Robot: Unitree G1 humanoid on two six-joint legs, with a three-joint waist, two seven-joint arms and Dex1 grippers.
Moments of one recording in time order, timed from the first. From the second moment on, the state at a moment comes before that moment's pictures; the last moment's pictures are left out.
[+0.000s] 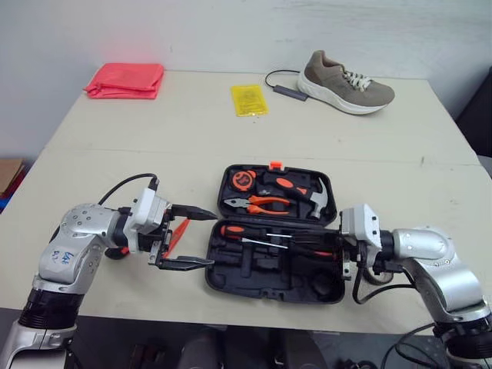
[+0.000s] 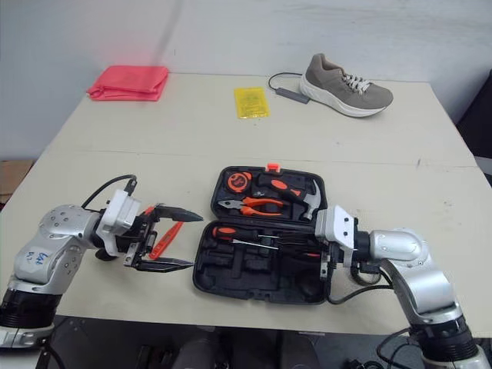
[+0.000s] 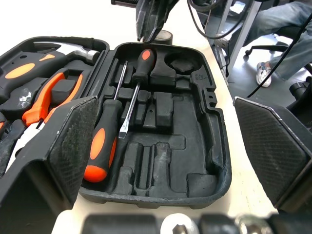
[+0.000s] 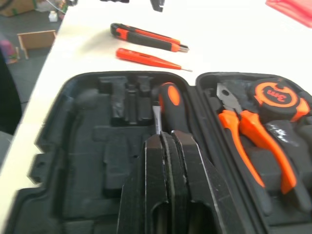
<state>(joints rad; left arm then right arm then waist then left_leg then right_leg) -0.31 0.75 0.03 -0.15 -0.58 0.26 -1.34 -0.19 -0.68 0.01 -0.29 0.39 0.18 1.15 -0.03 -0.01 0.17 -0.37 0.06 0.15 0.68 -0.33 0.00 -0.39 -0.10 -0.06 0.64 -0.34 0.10</state>
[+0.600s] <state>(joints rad) -0.31 0.75 0.03 -0.15 -0.58 0.26 -1.34 -0.22 -0.62 0.12 -0.03 0.28 -0.08 1.19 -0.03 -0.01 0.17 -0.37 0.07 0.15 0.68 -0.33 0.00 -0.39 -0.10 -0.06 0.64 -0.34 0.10</state>
